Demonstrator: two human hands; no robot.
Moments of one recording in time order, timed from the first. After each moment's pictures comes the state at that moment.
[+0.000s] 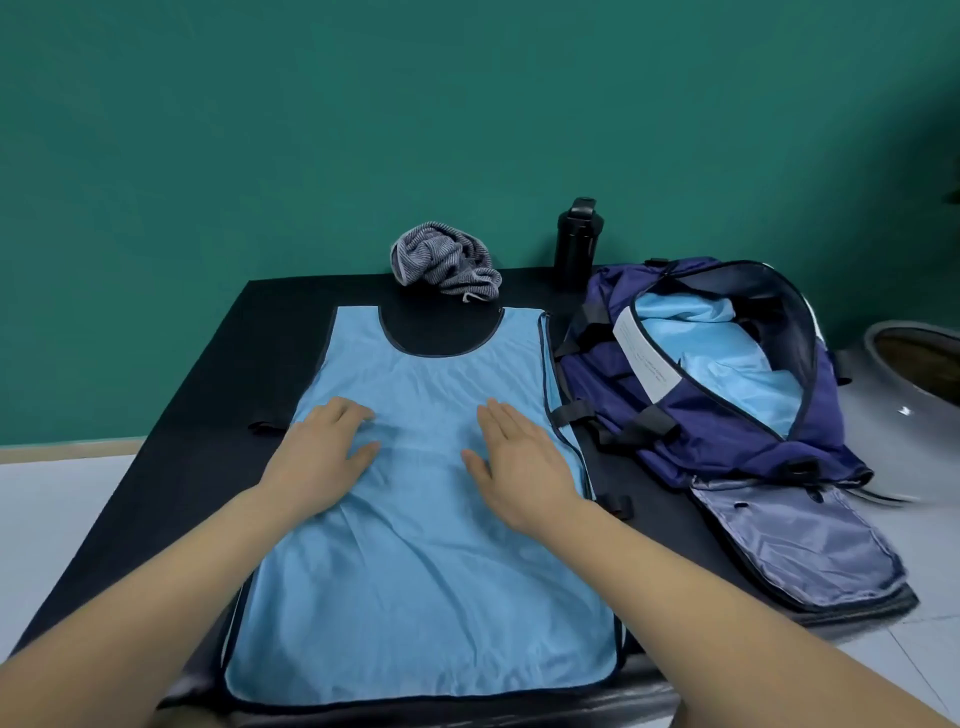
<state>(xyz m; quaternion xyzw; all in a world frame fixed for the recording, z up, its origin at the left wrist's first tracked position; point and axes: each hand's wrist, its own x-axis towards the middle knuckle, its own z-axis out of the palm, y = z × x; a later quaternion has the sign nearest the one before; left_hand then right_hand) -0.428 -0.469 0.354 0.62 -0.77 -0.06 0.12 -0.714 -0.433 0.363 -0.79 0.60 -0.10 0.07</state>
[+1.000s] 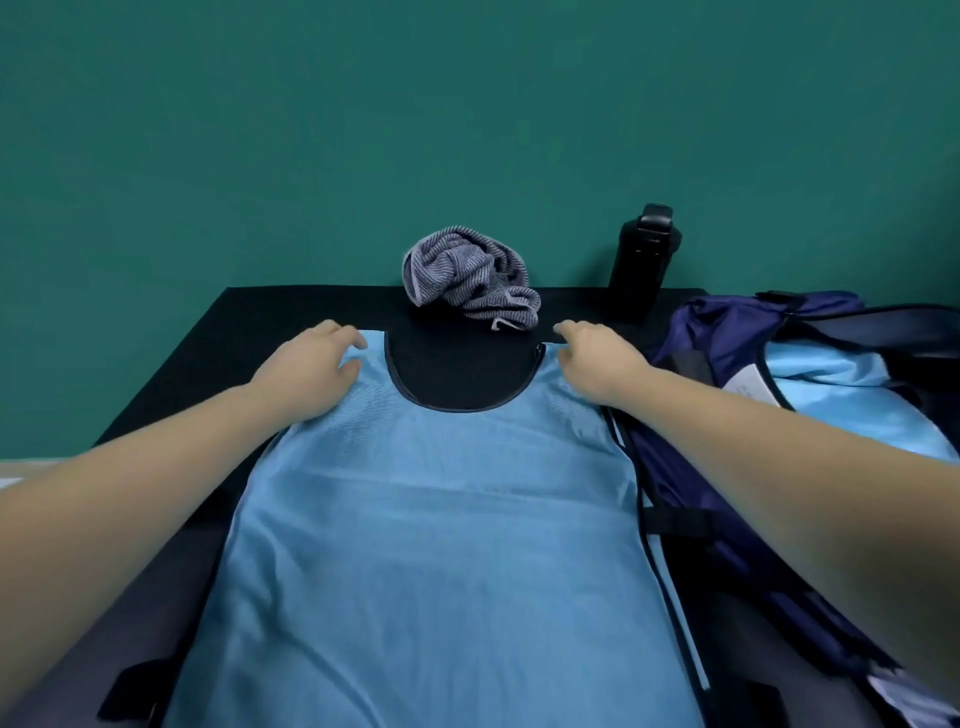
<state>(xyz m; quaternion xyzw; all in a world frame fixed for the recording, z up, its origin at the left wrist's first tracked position) -0.398 -0.695 0.368 0.65 -0.75 -0.06 0.12 -0.772 -0.717 0.385 -0.74 0.67 -0.05 0.07</state>
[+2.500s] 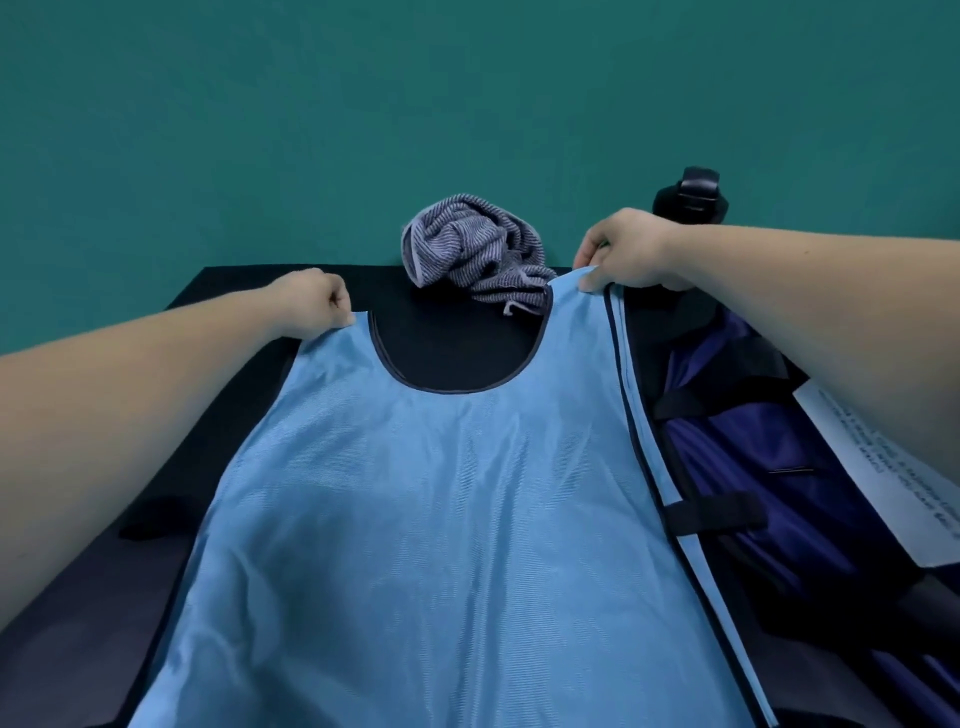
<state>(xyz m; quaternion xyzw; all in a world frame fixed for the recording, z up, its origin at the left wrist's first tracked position) -0.376 -0.812 0.368 0.68 -0.72 -0.12 0.06 -0.783 -0.807 0.447 -0.72 0.66 -0.13 0.17</state>
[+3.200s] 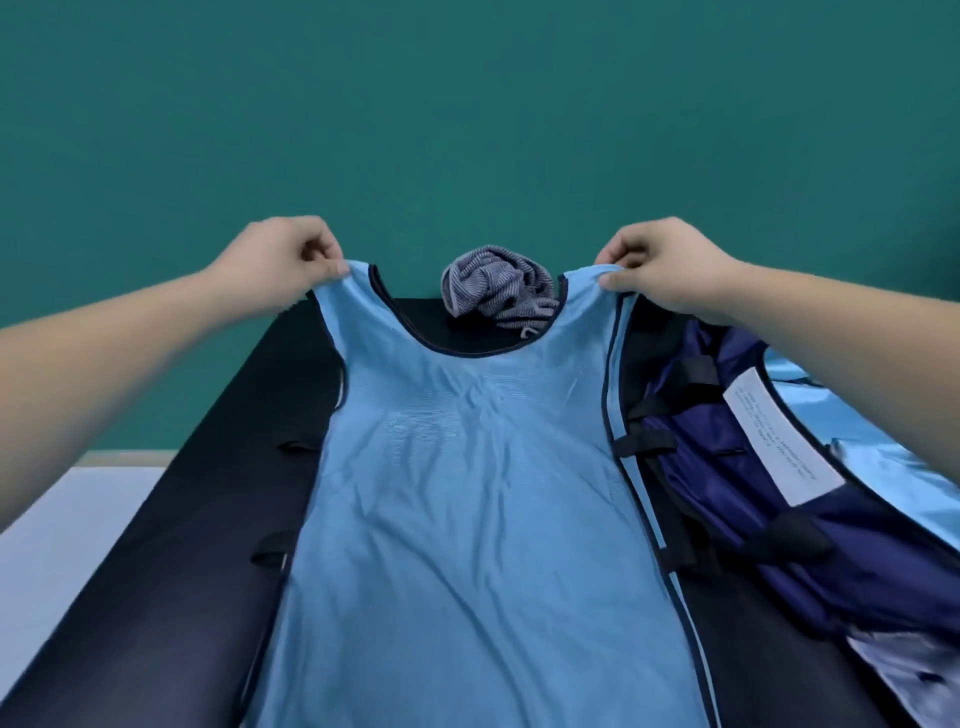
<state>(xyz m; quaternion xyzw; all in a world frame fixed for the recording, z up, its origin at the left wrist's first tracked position) -0.357 -0.646 0.534 0.64 -0.71 -0.06 0.27 -0.793 -0.679 0.529 -0.73 0.57 -0.30 0.21</state>
